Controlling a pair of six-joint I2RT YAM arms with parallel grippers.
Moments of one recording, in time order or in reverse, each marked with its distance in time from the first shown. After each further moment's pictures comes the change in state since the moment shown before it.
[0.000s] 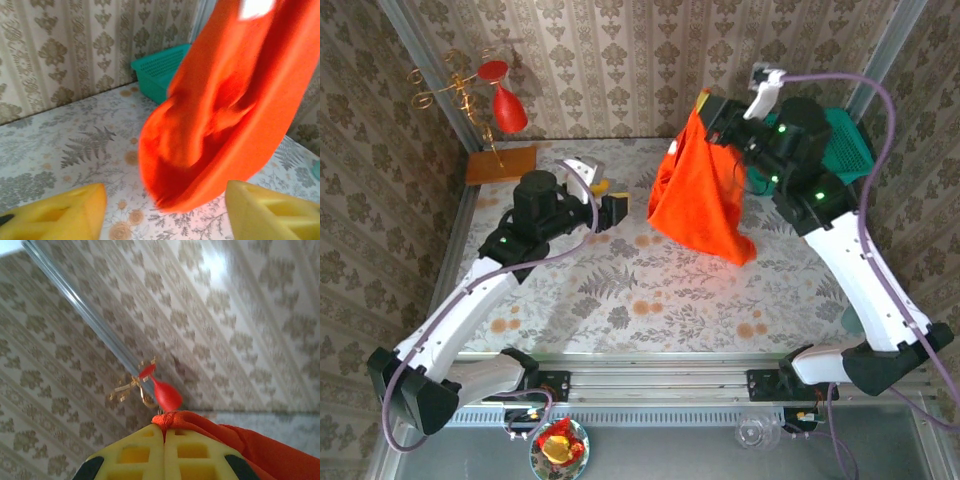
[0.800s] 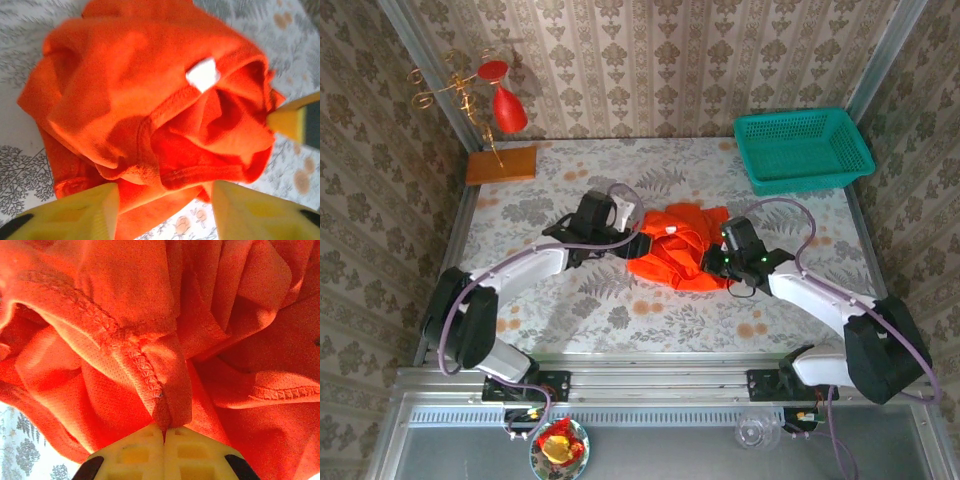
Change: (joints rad) left arm -0.056 0.396 -0.123 -0.004 0.074 -0.160; right arm 0.007 -0.060 -0.924 -0.028 0.008 0.151
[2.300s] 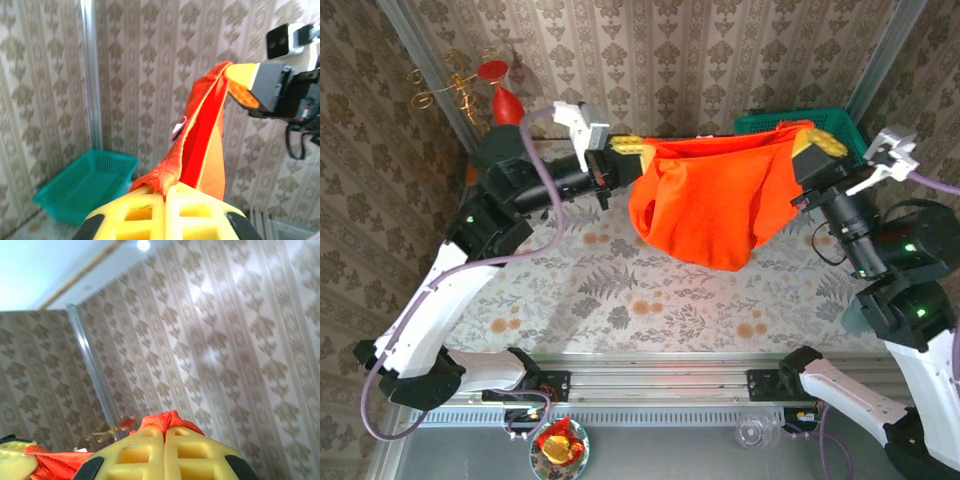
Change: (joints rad) left arm -0.150 -0.283 0.760 -0.098 0.125 0.158; right arm 0.001 -0.465 0.740 0.062 0.167 -0.474
